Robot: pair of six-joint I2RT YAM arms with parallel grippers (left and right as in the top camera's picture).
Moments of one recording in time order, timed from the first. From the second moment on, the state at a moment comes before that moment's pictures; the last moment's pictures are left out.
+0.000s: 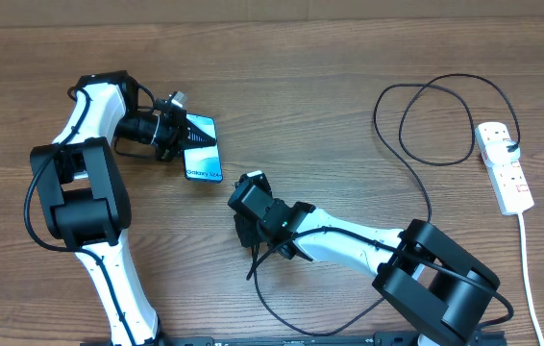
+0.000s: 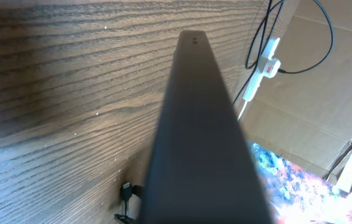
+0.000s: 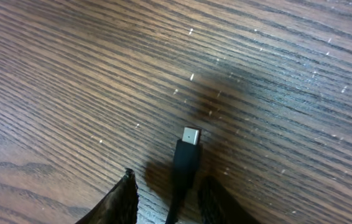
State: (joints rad) left arm 0.13 2.29 1.73 -1.29 0.98 0.04; right arm 0.94 1.88 1.03 -0.23 0.04 0.59
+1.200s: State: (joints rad) left arm 0.13 2.29 1.73 -1.30 0.98 0.04; right arm 0.94 1.91 1.08 -0.28 0.06 0.54
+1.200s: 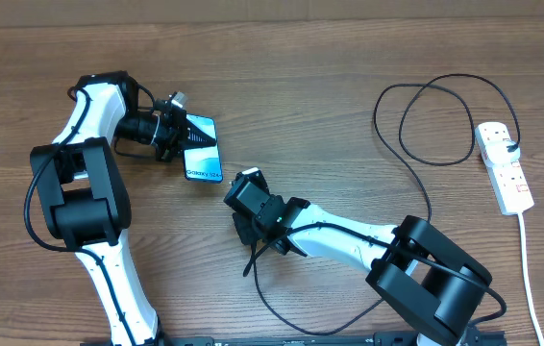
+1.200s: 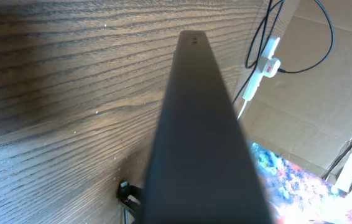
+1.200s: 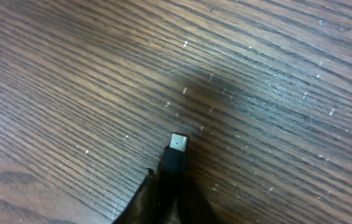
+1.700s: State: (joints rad) left arm 0.13 2.29 1.73 -1.34 1.12 0.14; right arm 0.80 1.87 1.08 -0.35 -0.21 0.50
